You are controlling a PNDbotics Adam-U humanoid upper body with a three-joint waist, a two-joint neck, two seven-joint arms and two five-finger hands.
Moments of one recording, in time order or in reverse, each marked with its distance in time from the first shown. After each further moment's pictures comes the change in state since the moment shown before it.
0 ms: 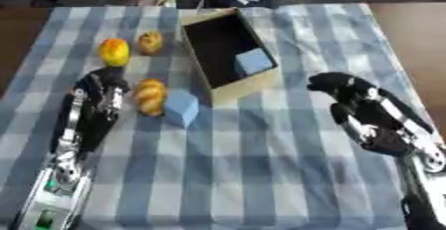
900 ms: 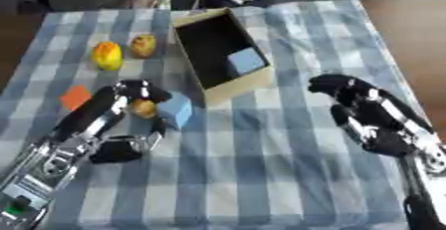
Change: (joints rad) left arm -0.170 0.431 -0.283 0.029 -0.270 -0.156 -0.266; right arm 0.005 -0.019 0.000 0.001 0.005 -0.002 0.002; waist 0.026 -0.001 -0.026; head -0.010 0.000
